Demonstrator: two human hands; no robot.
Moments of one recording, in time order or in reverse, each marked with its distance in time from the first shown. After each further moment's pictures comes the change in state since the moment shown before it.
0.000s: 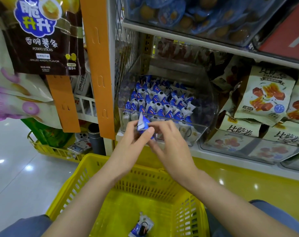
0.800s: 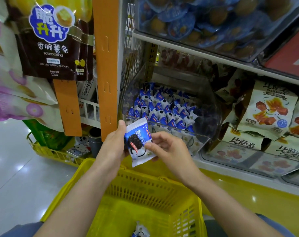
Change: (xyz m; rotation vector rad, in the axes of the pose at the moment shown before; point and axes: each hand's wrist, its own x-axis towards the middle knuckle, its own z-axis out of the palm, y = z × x) left_hand 0.016 0.004 -0.021 -0.317 0.217 -0.323; right_hand 0.016 -0.007 -0.003 0.623 -0.166 0.282
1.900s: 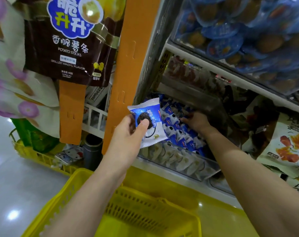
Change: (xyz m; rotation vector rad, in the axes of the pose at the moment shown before) left_hand 0.025 0.031 -0.005 -0.004 -0.026 0.337; right_hand 0.189 0.043 -0.096 -0.924 0.186 0.403
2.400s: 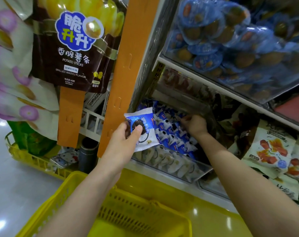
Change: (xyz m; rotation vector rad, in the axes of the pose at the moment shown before) left_hand -0.004 0.001 0.004 -0.032 0.010 -0.060; right_hand -0.022 -0.001 -0.017 0.097 0.202 -0.030
